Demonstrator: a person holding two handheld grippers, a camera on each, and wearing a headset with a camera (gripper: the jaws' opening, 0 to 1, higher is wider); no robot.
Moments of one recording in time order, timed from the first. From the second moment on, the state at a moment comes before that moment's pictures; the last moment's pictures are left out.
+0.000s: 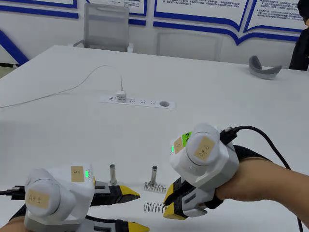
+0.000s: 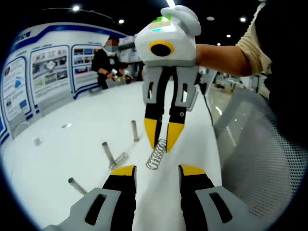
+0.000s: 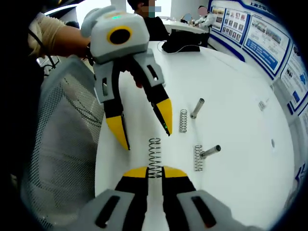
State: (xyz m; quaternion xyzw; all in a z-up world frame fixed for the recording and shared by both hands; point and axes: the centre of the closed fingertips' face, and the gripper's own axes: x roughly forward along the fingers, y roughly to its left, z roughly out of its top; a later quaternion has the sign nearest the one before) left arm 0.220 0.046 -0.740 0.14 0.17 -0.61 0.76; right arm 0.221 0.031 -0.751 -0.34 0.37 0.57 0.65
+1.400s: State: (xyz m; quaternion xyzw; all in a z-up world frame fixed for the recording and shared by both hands) left arm 0.209 0.036 -0.744 0.18 0.15 -0.64 0.73; right arm 0.206 0.064 -0.711 -0.33 0.32 0.61 0.65
